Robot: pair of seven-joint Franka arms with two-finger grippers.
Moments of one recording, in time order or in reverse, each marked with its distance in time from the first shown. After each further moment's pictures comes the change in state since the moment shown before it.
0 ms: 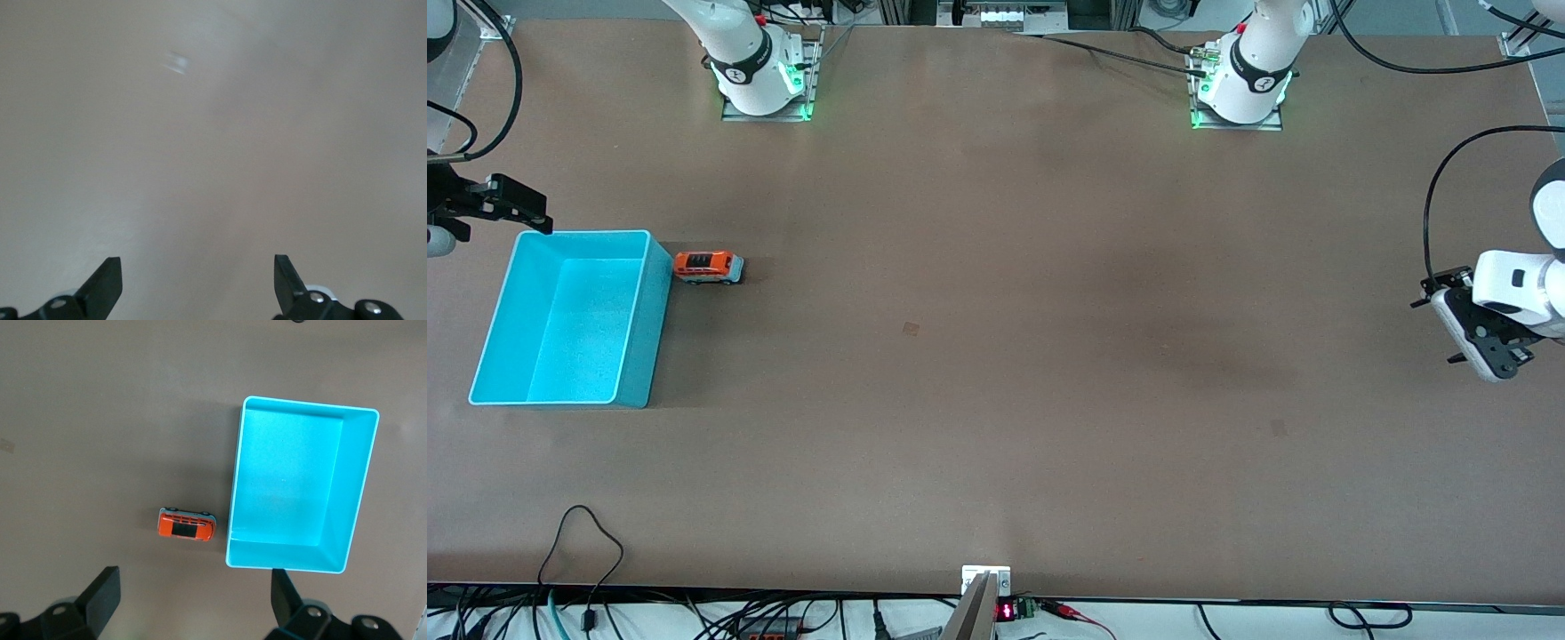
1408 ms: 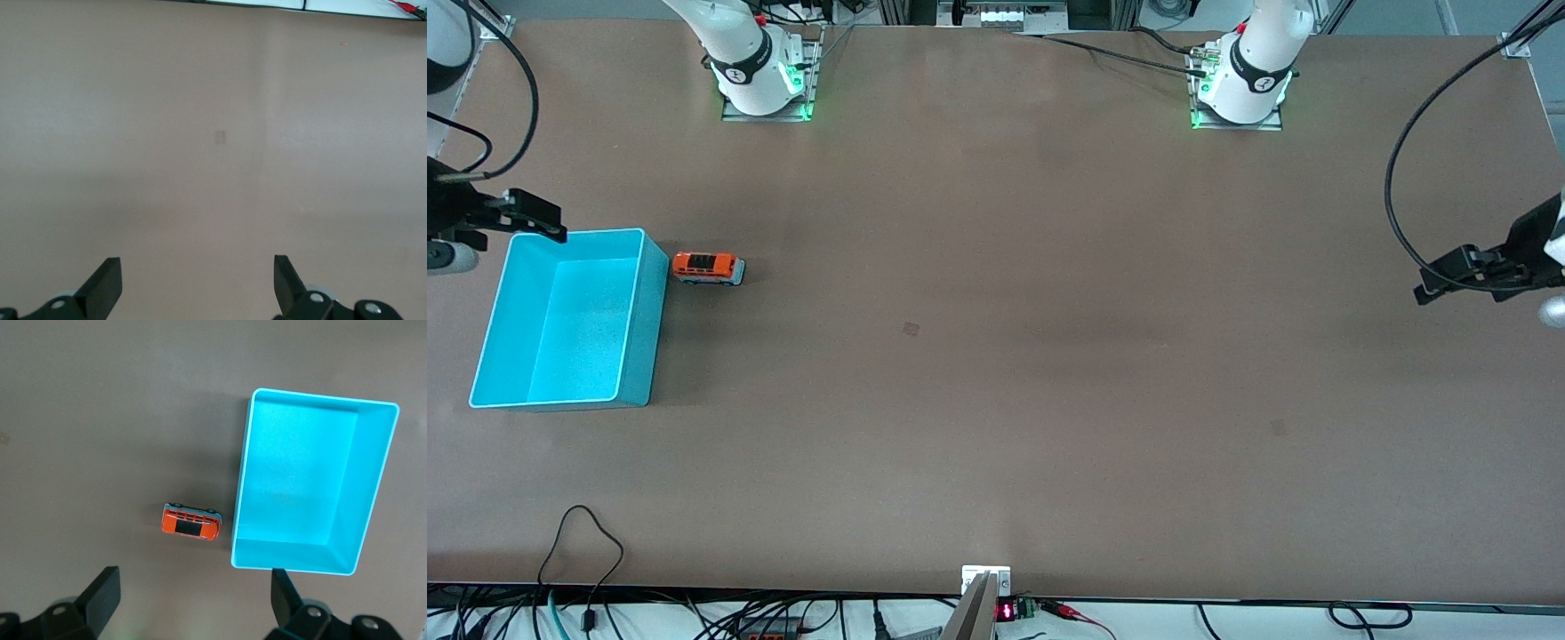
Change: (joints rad) left arm -0.286 -0.168 0.141 0.192 -0.085 -0.244 -1.211; right arm 0.005 0.056 0.009 -0.001 0.002 -0.002 0.000
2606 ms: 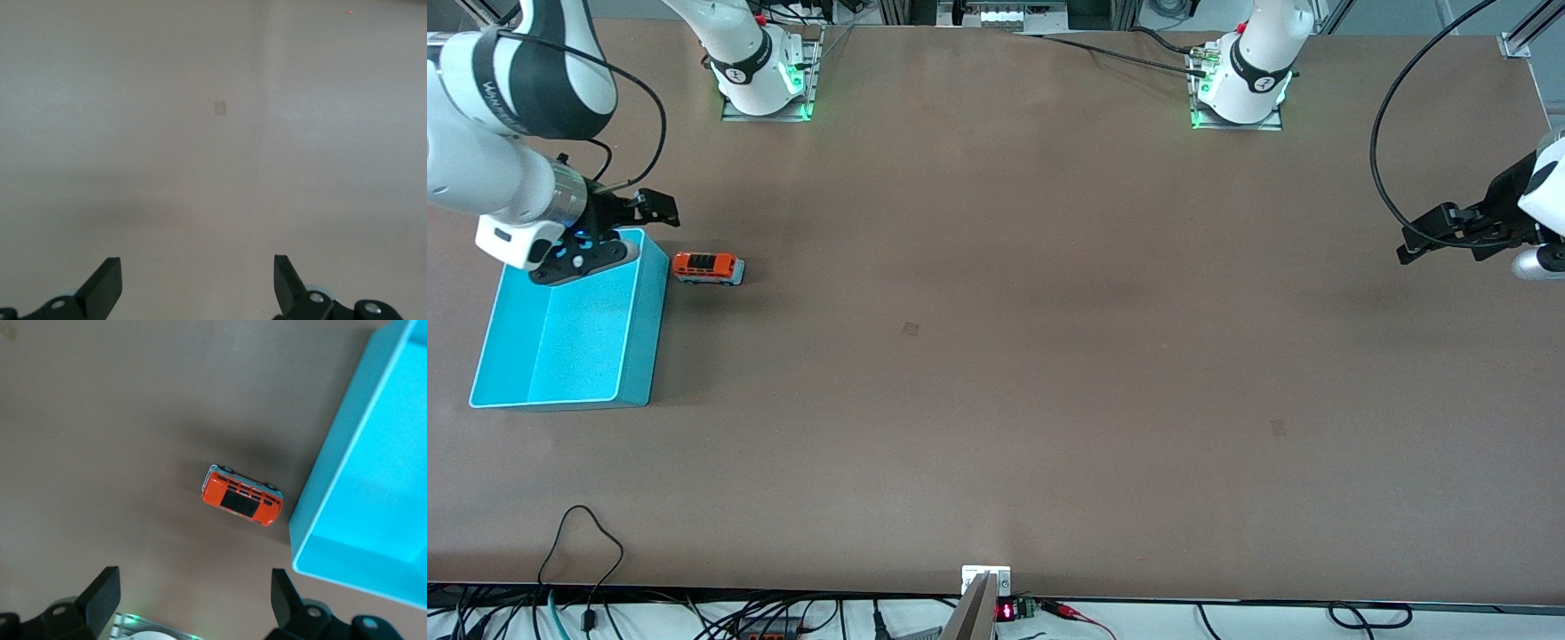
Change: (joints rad) left arm -0.003 -0.134 -0.002 -0.187 0.010 0.025 -0.006; right arm 0.004 -0.150 0.047 -0.512 0.067 0.242 -0.200
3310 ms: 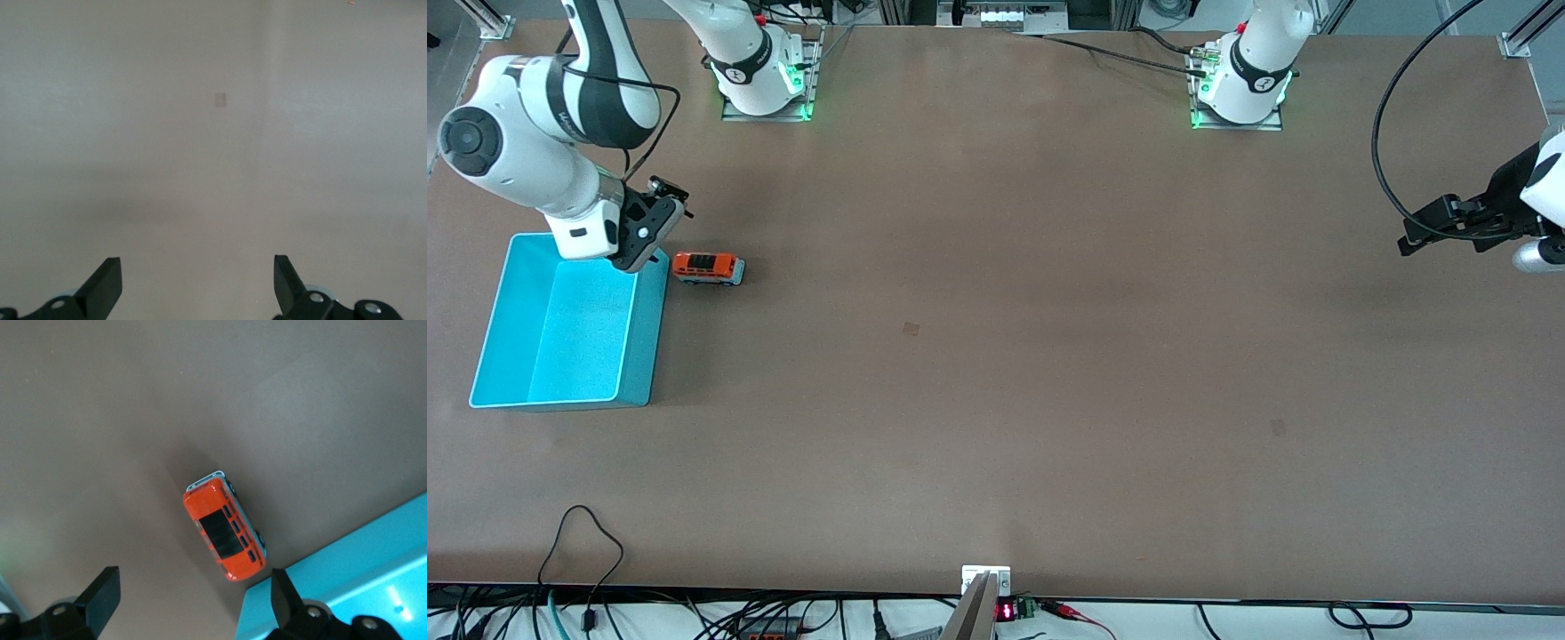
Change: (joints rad) left arm 0.001 -0.010 0.001 0.000 0.000 -0.029 0.000; right arm -0.047 -0.037 0.003 -0.317 -0.001 0.387 -0.687
